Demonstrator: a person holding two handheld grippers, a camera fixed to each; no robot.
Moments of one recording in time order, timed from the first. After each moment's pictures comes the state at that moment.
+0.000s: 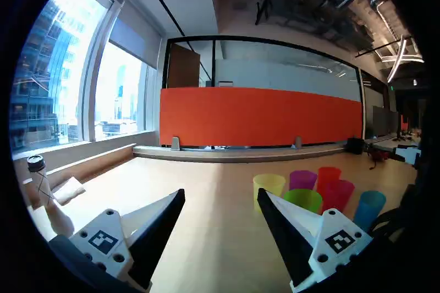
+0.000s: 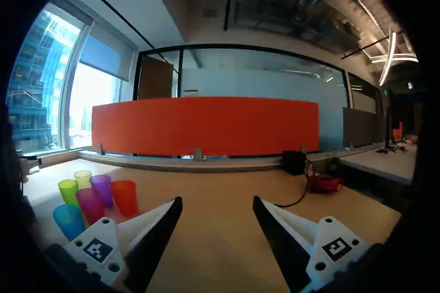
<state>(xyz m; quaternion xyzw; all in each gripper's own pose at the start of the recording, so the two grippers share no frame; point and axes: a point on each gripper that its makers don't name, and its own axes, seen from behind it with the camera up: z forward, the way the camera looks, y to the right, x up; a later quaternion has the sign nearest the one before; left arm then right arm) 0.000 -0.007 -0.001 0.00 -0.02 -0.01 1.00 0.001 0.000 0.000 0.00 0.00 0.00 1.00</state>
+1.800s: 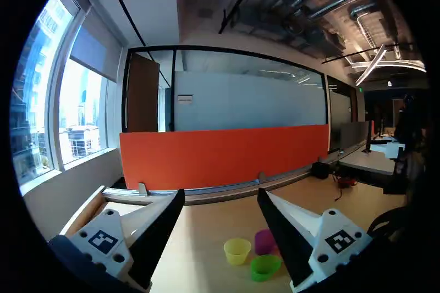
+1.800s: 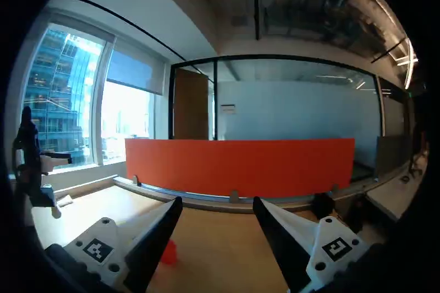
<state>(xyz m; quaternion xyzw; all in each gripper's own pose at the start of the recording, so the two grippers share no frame) 0.215 0.028 0.032 -0.14 -0.01 0.00 0.99 0.198 -0.051 0.012 0.14 0.02 0.00 0.99</state>
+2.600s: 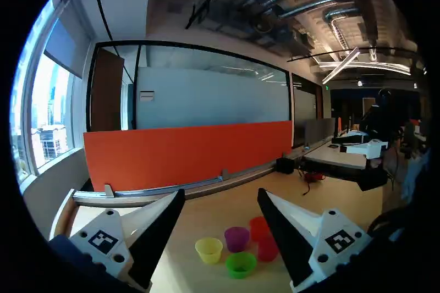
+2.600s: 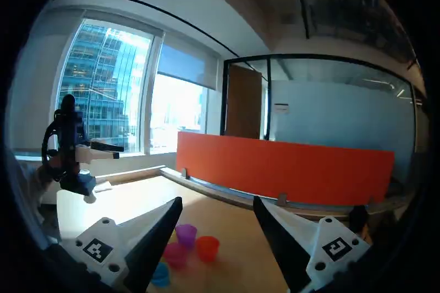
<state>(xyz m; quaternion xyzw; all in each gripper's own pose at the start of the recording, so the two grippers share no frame) 0.212 0.070 0.021 -0.27 -0.02 0.01 0.96 0.198 -0.131 -0.020 0.29 0.00 -0.04 0.95</state>
